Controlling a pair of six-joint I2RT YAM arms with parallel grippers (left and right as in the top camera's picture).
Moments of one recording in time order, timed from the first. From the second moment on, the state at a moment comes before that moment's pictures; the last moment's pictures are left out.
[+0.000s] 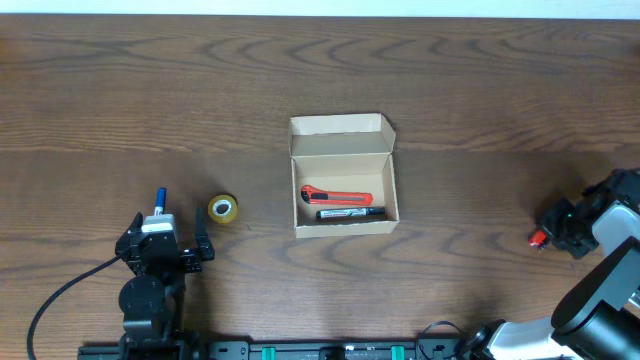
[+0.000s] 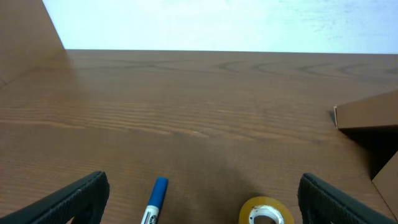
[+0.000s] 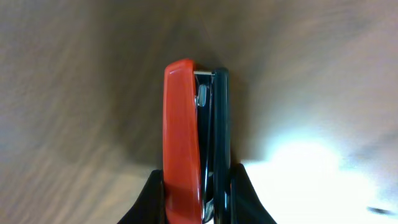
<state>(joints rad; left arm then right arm) 0.00 0.01 0.10 -0.32 -0.09 0.01 -0.69 1.66 0.84 -0.53 -0.08 0.20</state>
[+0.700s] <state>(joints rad) 0.00 0.01 0.10 -0.32 -0.09 0.01 0.23 1.46 1.36 -0.80 -0.20 -0.34</state>
